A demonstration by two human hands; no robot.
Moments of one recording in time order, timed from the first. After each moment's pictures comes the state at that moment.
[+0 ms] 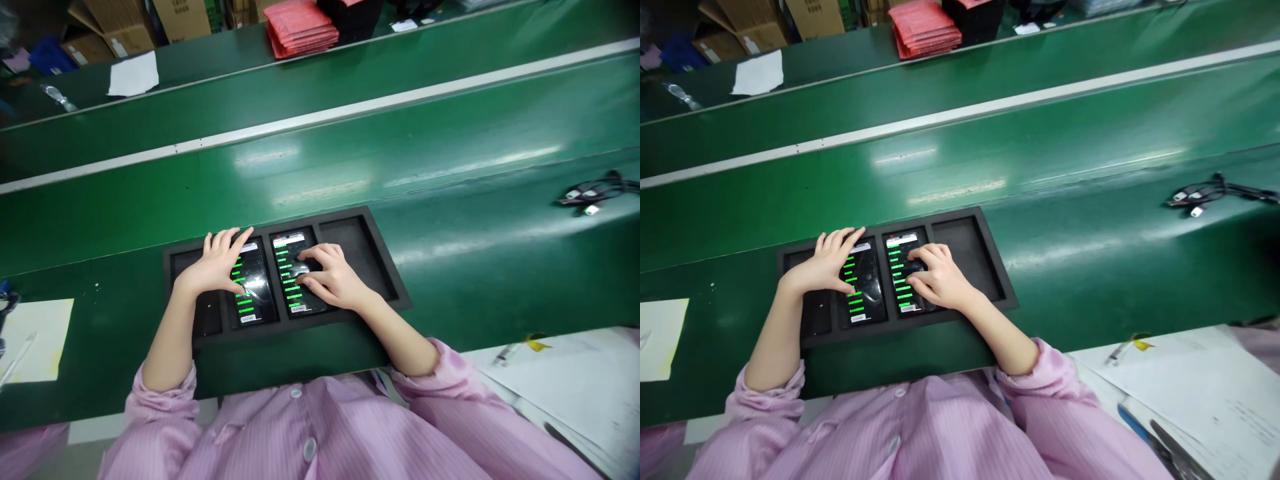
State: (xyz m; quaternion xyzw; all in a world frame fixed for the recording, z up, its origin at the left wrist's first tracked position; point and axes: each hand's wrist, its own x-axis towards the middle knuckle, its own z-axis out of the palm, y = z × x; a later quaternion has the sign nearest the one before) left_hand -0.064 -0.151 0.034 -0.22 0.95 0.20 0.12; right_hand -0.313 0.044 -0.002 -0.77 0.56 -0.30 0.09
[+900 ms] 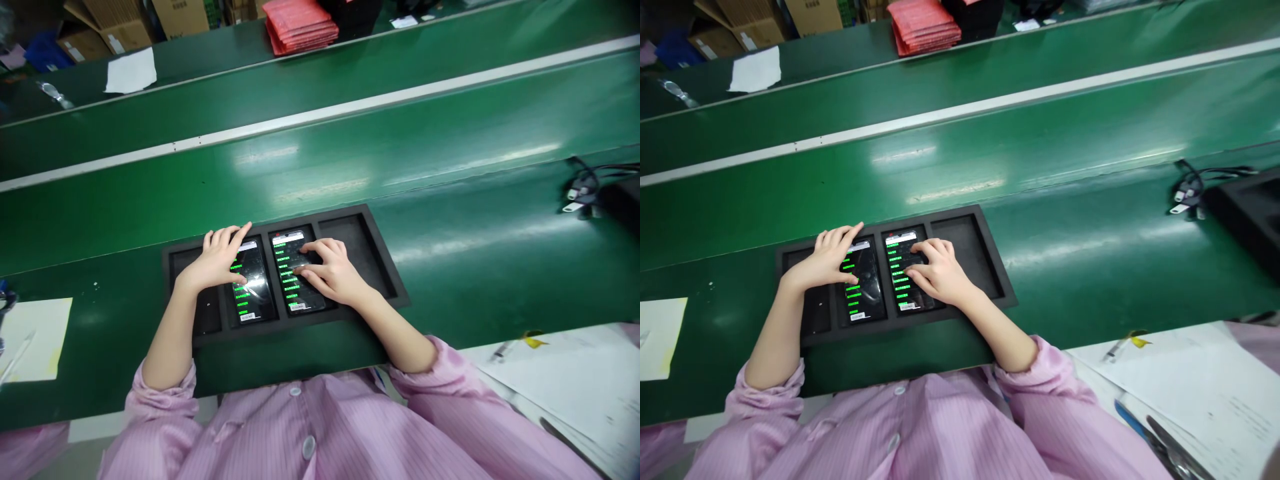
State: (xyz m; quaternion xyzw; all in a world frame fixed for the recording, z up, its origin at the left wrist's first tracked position) left_hand -0.068 -0.154 0.035 -0.24 0.94 0.20 0.10; right_hand -0.314 0.043 -0.004 -0.74 0.60 -0.28 0.06
